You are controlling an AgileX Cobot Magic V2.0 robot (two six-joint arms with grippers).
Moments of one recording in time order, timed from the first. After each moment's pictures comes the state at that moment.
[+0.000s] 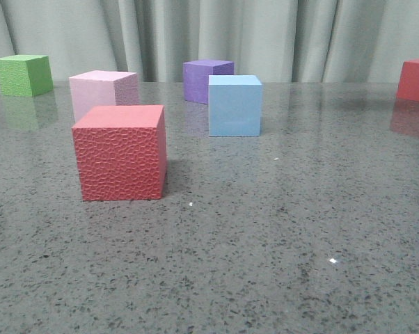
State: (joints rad) left arm -0.05 0.72 -0.87 0.07 0.98 -0.15; right arm 0.21 1.84 -2.20 -0.11 1.26 0.15
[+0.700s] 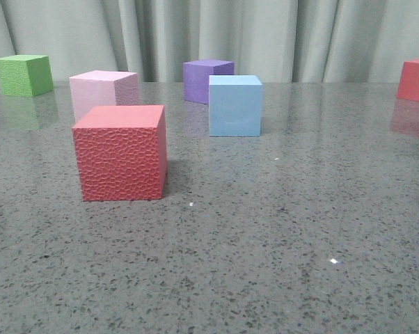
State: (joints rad) left arm -0.05 0.72 -0.87 0.07 0.98 -0.15; right arm 0.12 1.22 -1.31 -0.11 1.04 0.13
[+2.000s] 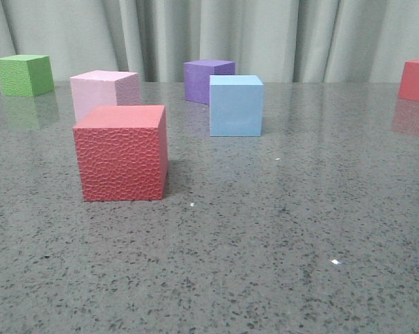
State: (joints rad) left arm -0.05 0.90 -1.05 0.25 0.87 -0.06; right arm 0.12 0.81 -1.01 -0.08 0.99 0.13
